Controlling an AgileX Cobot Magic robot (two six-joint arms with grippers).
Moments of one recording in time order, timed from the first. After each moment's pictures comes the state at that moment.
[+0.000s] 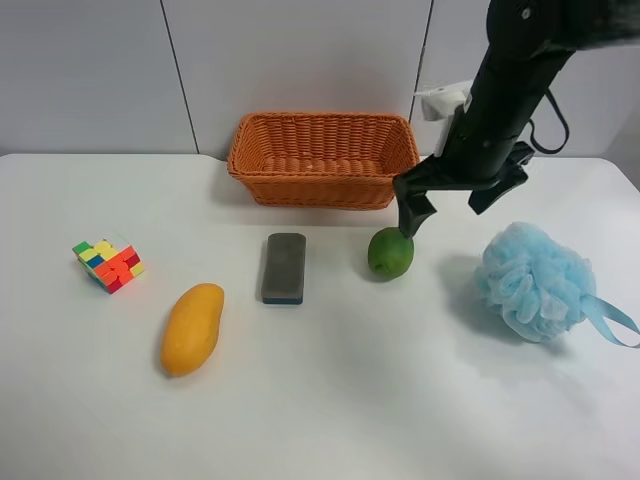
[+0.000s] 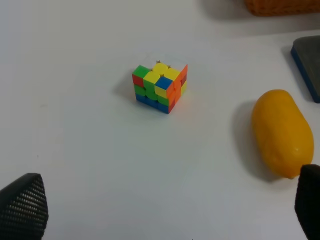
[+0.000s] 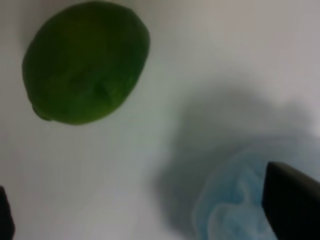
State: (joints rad) left arm 0.02 -0.01 -0.52 -0.08 1.07 0.13; right arm 0.36 1.79 -1.29 0.02 0.94 0.01
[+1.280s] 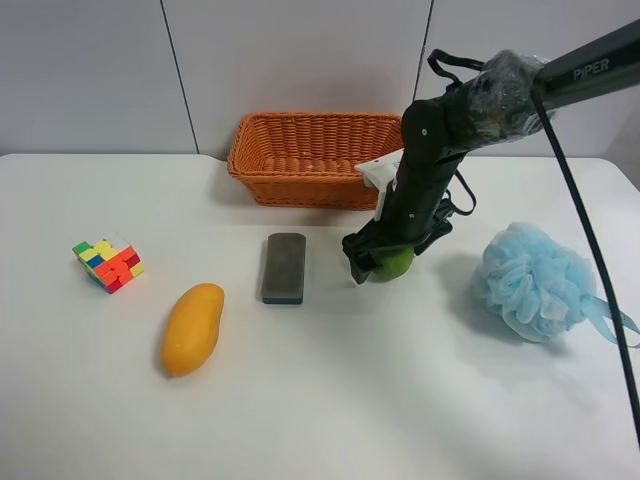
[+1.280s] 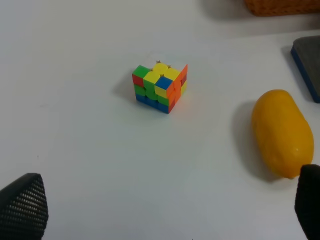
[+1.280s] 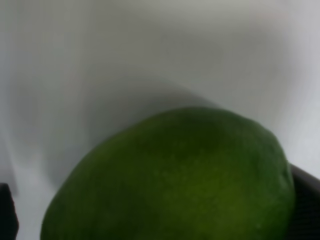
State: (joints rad) left arm 0.02 -0.01 -0.52 -0.08 1.07 0.13; right arm 0.43 2.07 -1.29 0.02 0.66 -0.01
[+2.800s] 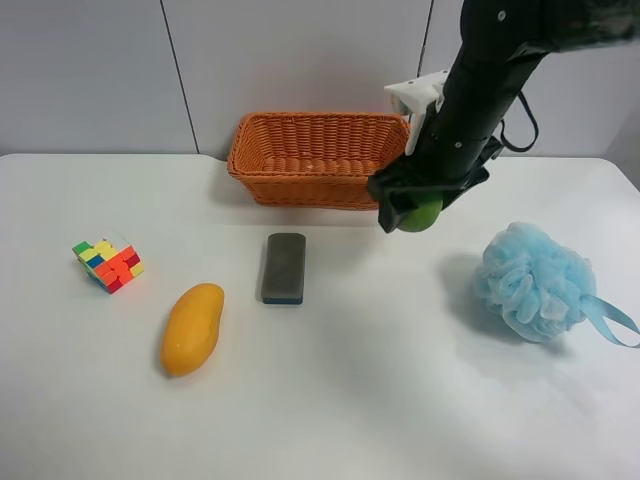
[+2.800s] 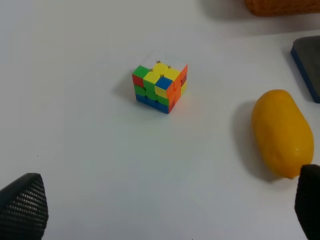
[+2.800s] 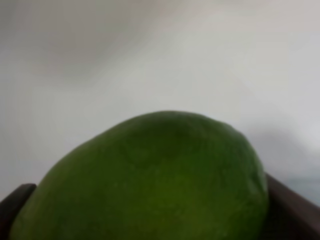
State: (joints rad) left arm 0.02 -0.01 -0.52 -0.08 1.07 0.13; right arm 0.44 1.76 -1.29 0.03 0.89 0.02
